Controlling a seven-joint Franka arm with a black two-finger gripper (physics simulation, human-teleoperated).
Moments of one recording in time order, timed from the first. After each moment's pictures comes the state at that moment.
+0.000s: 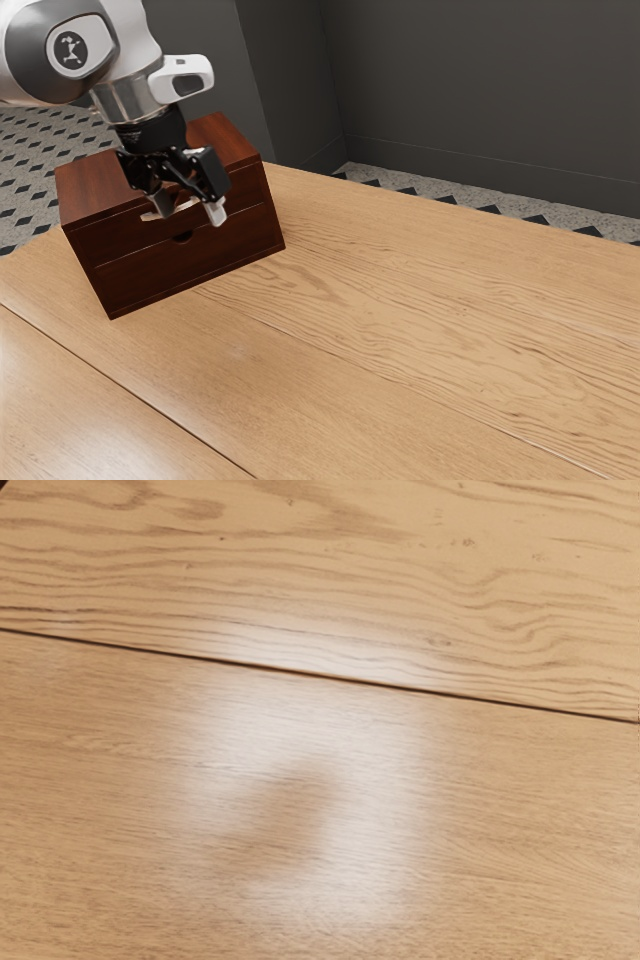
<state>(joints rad) 0.34 -0.01 -0.16 -1.44 -0.04 1.48 0.04</state>
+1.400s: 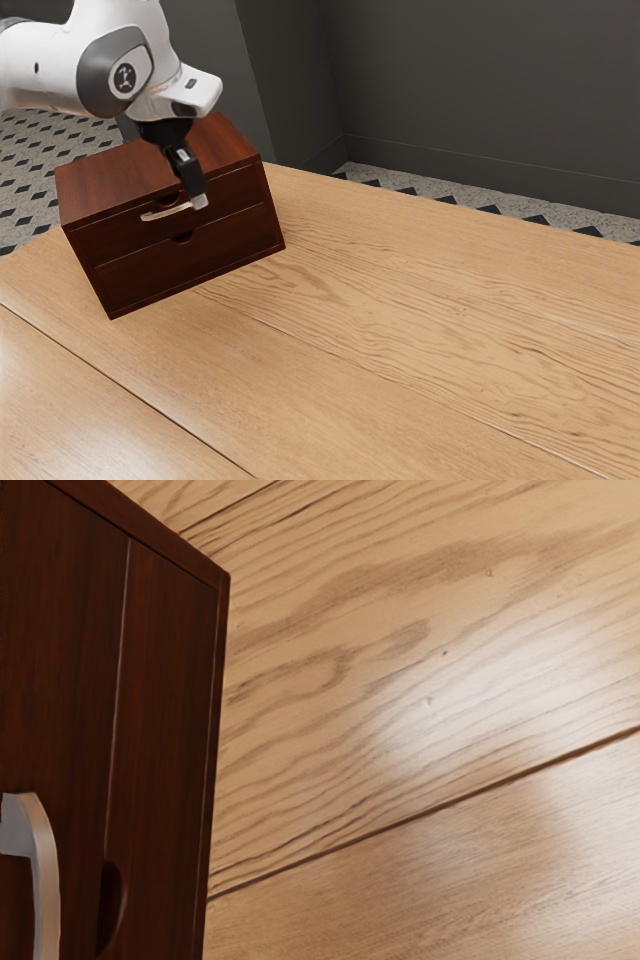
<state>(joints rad) 0.39 0.24 -0.14 -1.24 0.18 1.65 0.66</state>
